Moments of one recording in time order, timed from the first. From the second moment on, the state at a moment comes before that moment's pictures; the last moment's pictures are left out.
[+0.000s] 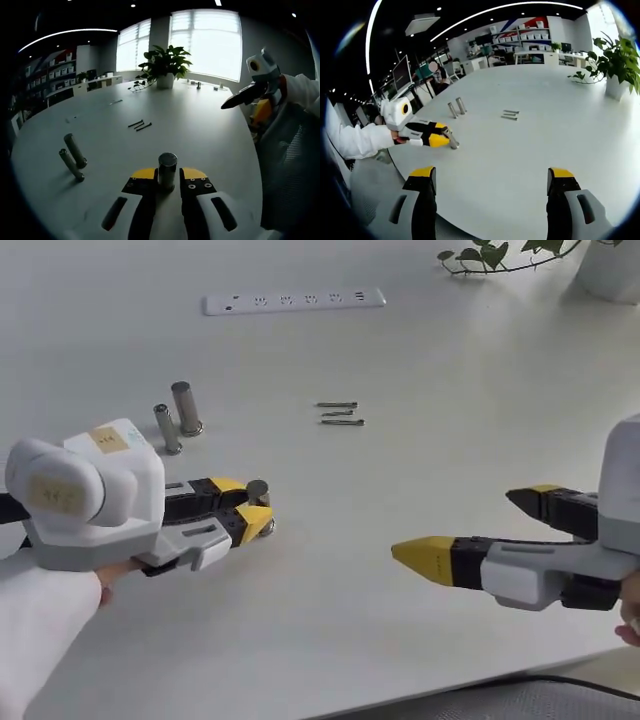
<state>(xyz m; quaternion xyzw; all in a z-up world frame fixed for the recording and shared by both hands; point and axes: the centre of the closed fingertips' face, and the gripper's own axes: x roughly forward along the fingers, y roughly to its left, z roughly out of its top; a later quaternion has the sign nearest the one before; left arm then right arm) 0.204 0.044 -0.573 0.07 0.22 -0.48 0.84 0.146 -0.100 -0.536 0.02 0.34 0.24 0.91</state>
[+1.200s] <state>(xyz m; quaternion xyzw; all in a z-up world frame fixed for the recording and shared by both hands) 0.157 0.114 -0.536 -0.06 0.26 -0.45 0.85 0.151 -0.091 -0.533 0.01 0.35 0.26 0.90</state>
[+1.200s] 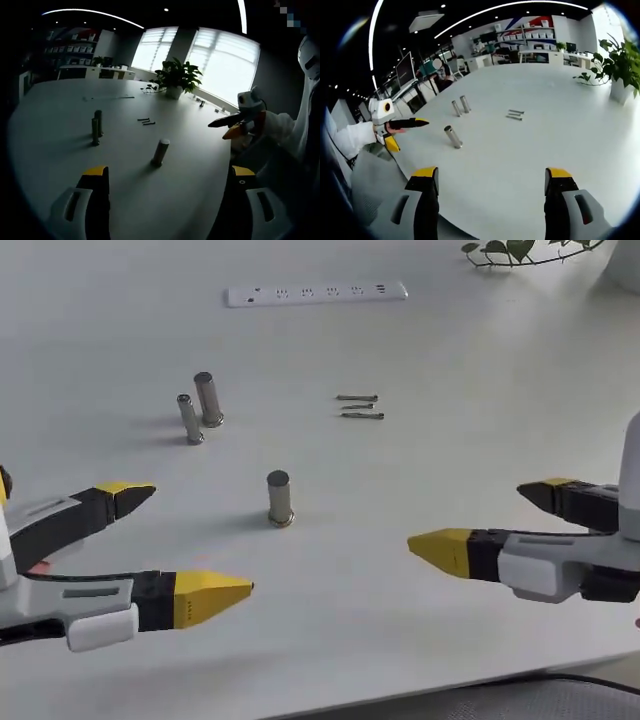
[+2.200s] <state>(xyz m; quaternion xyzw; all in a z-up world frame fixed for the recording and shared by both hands) 0.146 0.138 -0.512 -0.05 0.24 -0.39 0.88 0.245 -0.048 -0.525 -0.26 0.34 0.44 0.79</state>
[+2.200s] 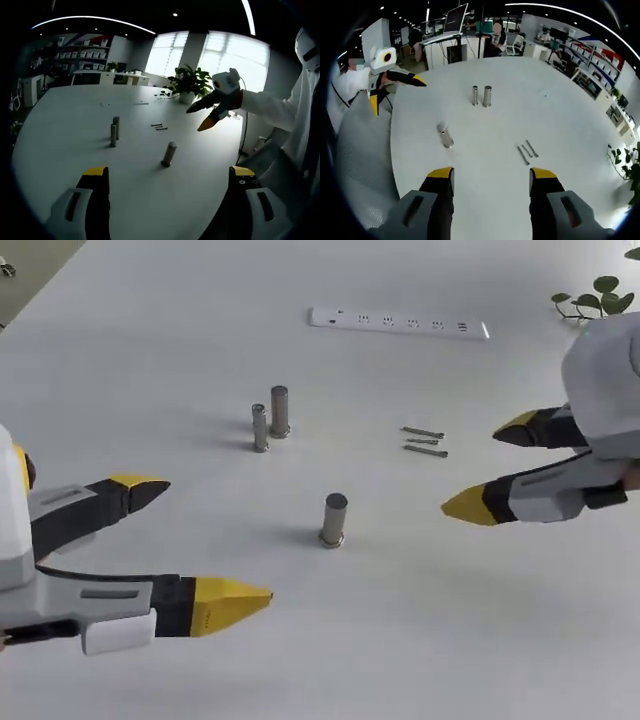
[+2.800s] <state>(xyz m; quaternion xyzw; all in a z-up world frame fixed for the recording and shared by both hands) 0.125 0.140 -0.499 -0.07 0.24 -0.37 0.90 0.318 -0.044 -0.556 -0.37 0.35 0.48 0.71</state>
